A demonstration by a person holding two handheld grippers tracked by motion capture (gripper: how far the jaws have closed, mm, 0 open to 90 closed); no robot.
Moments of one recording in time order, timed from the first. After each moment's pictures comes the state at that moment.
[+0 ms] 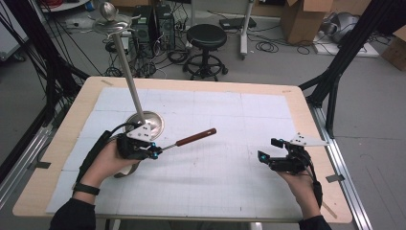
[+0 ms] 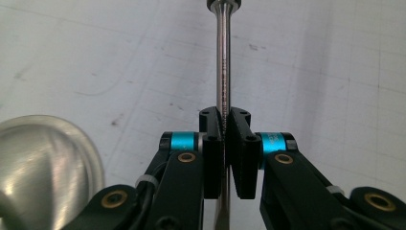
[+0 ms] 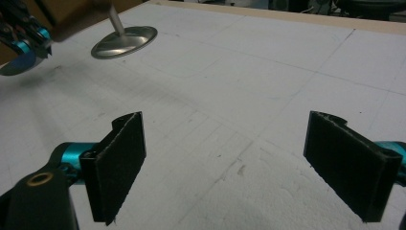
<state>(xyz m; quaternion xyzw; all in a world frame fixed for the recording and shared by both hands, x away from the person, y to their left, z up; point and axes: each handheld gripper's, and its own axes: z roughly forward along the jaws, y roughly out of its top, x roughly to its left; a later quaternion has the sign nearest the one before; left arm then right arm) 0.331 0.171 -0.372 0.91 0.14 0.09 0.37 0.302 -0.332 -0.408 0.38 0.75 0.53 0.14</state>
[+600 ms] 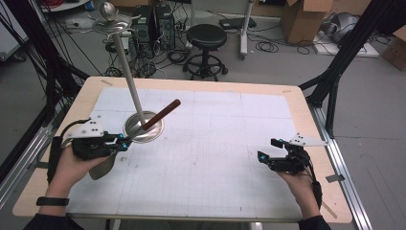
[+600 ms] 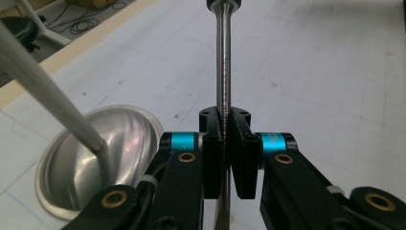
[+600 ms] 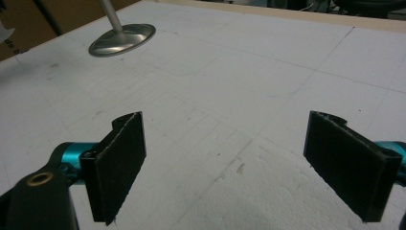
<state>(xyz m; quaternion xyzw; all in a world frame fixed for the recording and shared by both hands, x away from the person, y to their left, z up) 0.302 0.258 -0.346 0.84 0.19 0.15 0.49 0.302 -0.331 -0.409 0.38 0.75 0.52 0.15</state>
